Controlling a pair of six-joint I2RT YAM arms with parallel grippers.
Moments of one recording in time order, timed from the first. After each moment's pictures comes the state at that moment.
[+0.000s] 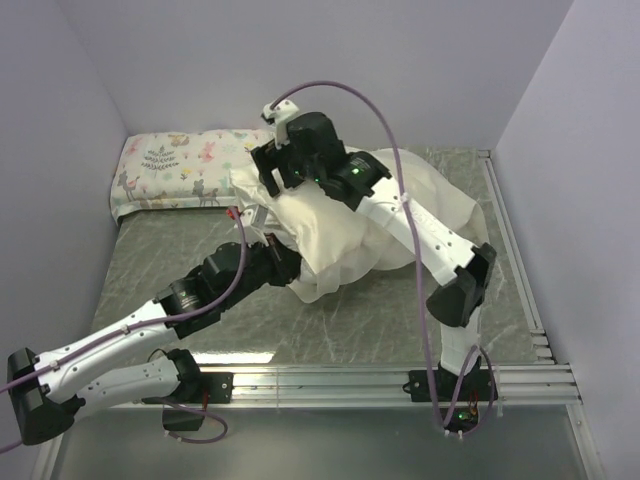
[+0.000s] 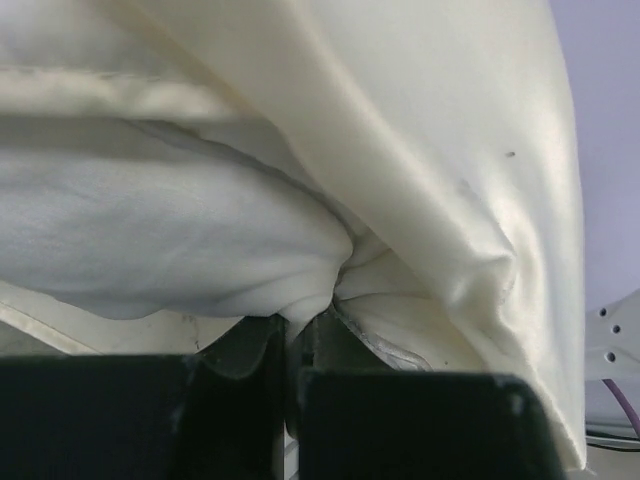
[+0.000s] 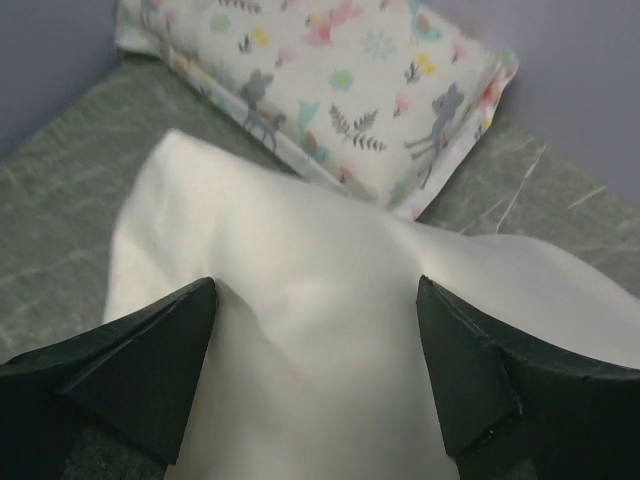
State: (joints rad) left arm -0.95 0.92 0.81 -0.12 -0.20 -0.81; right arm 0.83 1.87 2.13 -0.62 0.09 0.04
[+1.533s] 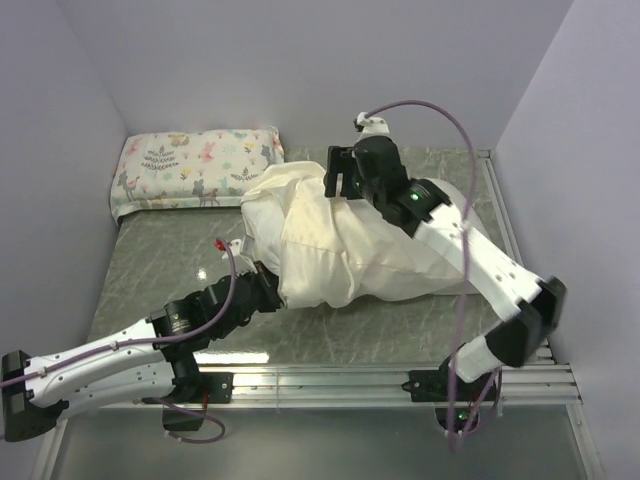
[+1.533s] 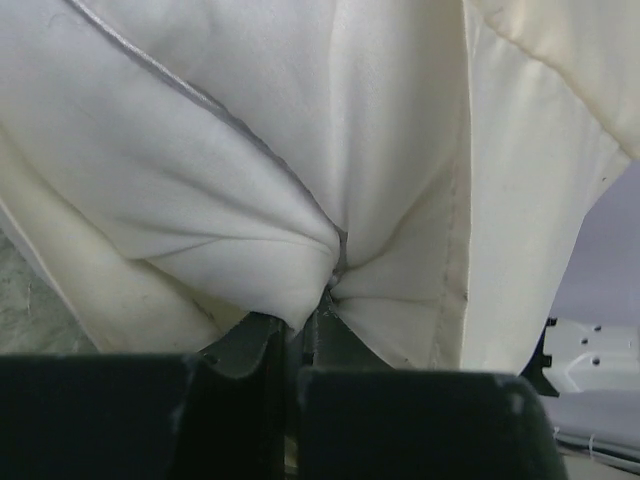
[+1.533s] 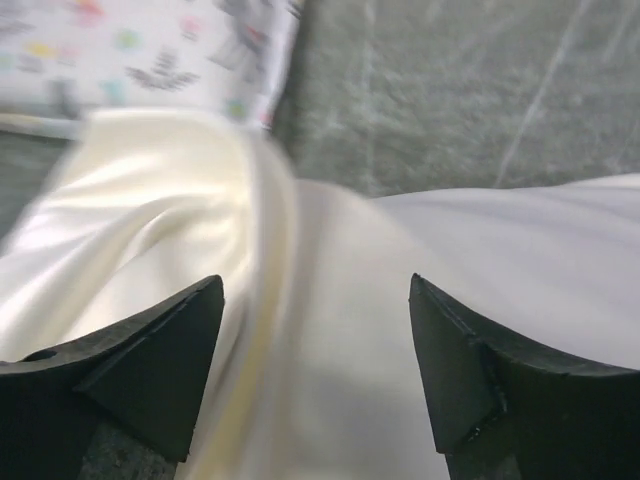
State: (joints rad) left arm -1.11 0.73 0.62 -0.26 -0.44 -0.97; right arm 0.65 1.58 1.59 -0.54 0.28 0.39
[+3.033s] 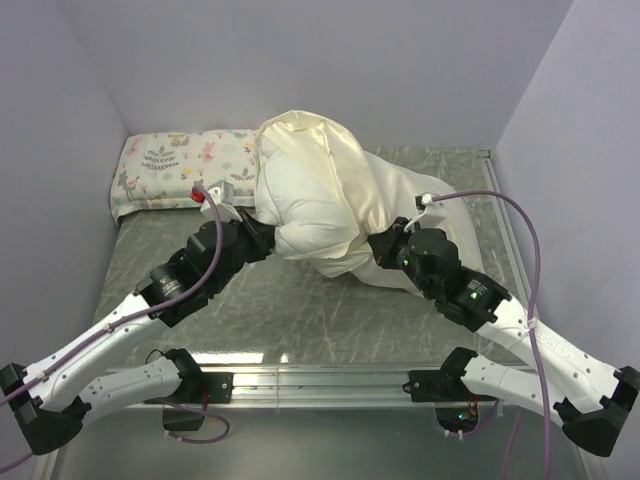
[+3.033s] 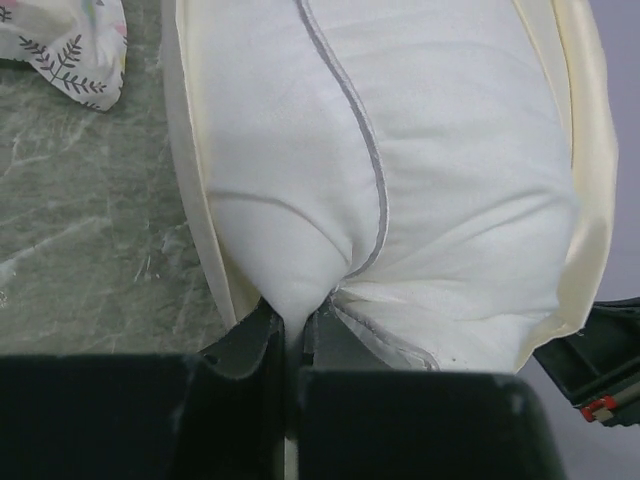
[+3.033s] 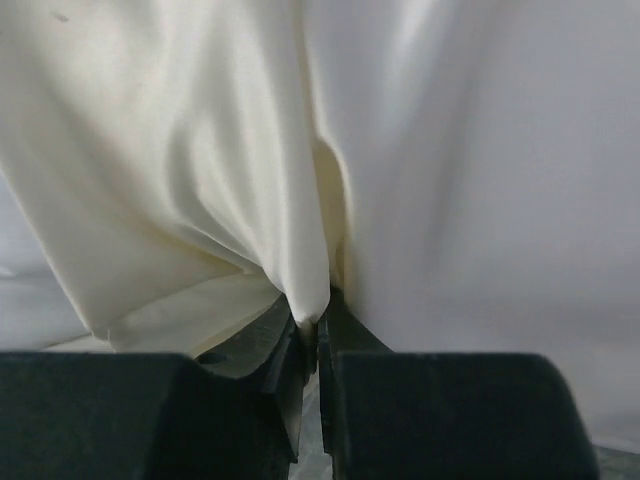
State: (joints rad) left arm -0.84 0.89 0.96 -0.34 -0.44 -0.83; right arm 0.81 0.86 0.88 -0.38 0.40 0.67
